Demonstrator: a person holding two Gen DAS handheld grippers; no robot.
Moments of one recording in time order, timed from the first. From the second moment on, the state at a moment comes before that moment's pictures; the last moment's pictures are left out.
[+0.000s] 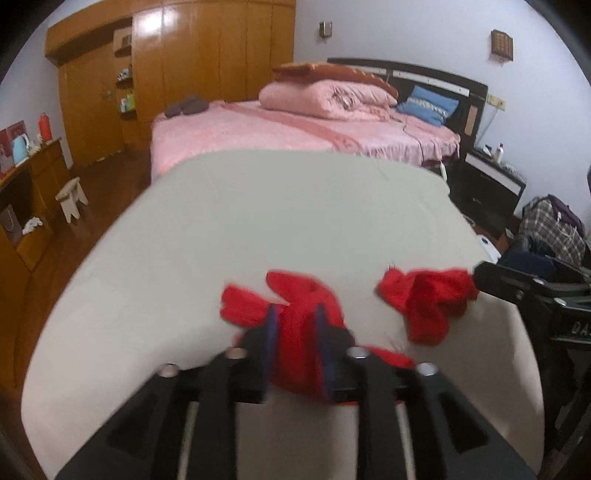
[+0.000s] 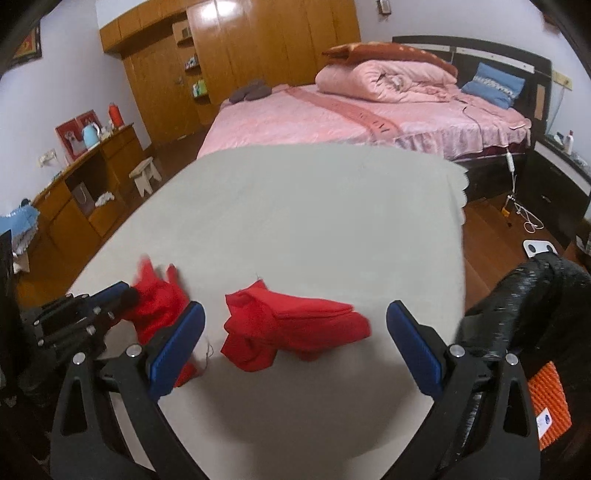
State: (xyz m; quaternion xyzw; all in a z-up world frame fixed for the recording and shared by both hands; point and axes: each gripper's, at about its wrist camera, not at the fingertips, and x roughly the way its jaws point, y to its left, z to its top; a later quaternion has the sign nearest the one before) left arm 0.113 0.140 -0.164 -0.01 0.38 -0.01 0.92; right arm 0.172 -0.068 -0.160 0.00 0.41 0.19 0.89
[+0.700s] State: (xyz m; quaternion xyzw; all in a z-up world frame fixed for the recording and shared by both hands) left arm 0.115 0.146 -0.185 -0.03 0.40 0.00 0.92; right arm 0.188 -0.034 -0.212 -0.05 0.45 0.17 0.87
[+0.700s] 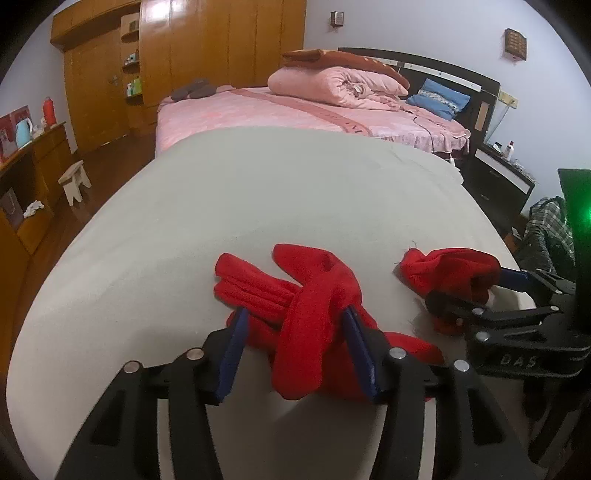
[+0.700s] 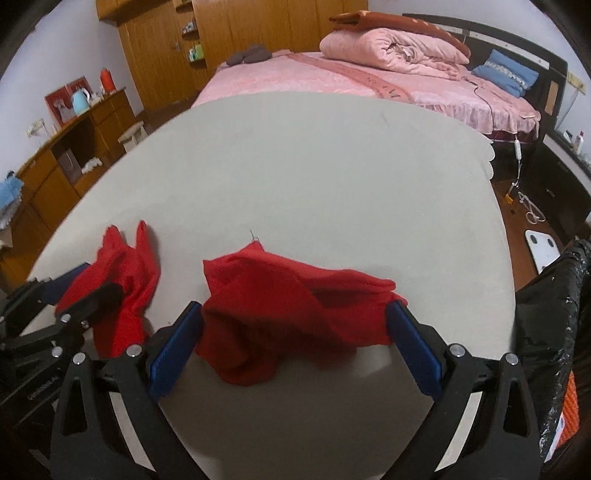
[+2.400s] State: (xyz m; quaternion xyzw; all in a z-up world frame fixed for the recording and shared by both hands) left arm 0.133 0.139 -0.195 -0.05 0.43 -0.02 0.90; right arm 0.188 -0.078 -0.175 0.00 0.42 0.17 0.89
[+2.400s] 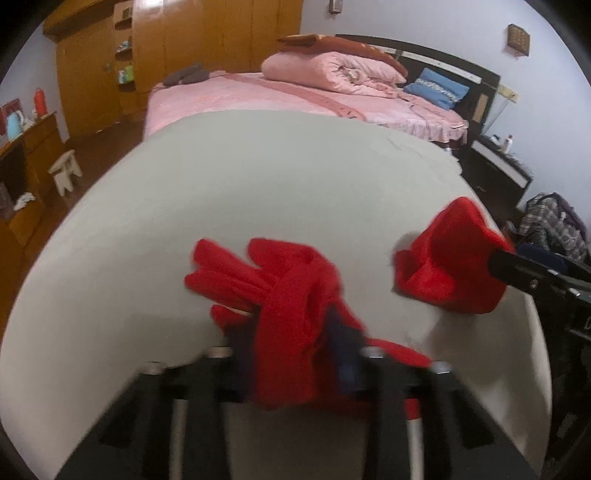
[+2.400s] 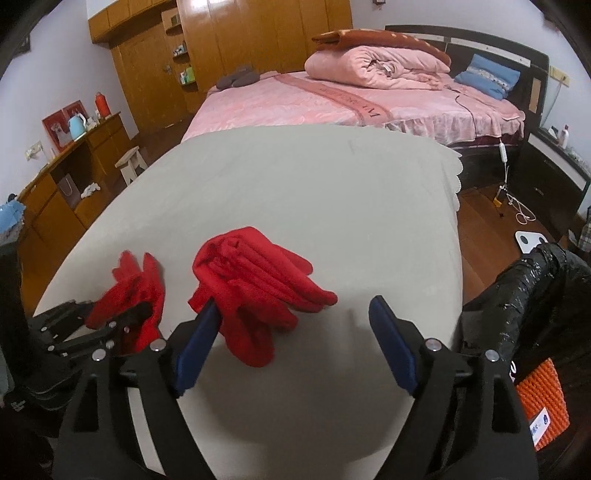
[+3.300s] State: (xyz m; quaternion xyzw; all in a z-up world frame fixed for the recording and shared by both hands) left arm 0.154 0.167 -0.169 -0.02 0.38 0.02 0.93; right arm 0.206 -0.021 -0.201 -0.02 0.46 0.22 0.86
